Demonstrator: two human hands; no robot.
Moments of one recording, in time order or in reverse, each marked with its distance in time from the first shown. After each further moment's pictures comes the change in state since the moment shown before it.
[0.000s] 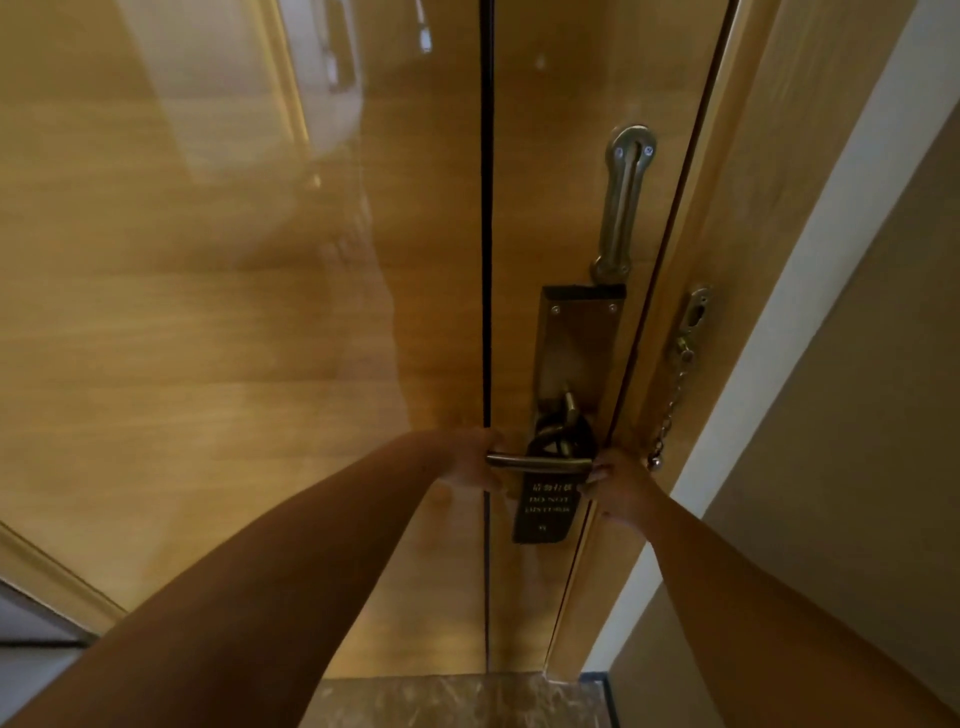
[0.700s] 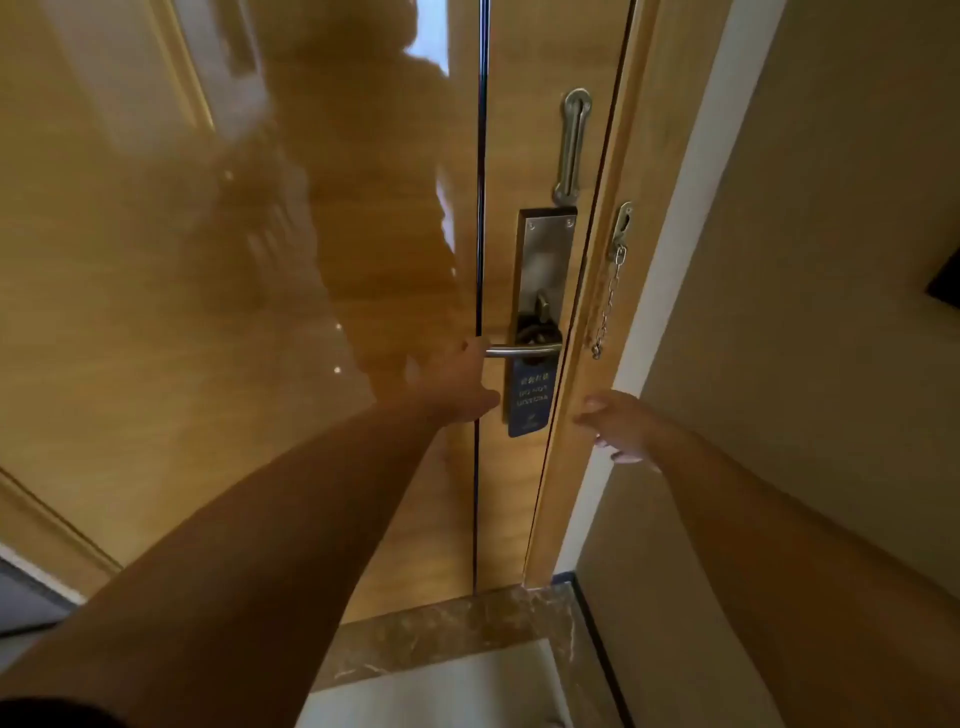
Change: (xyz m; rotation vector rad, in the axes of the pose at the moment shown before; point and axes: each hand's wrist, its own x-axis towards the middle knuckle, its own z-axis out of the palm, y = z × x) left_hand -0.120 0.006 0.049 -0.018 0.502 0.143; right_hand -0.188 -0.010 0.011 0.012 -0.011 0.090
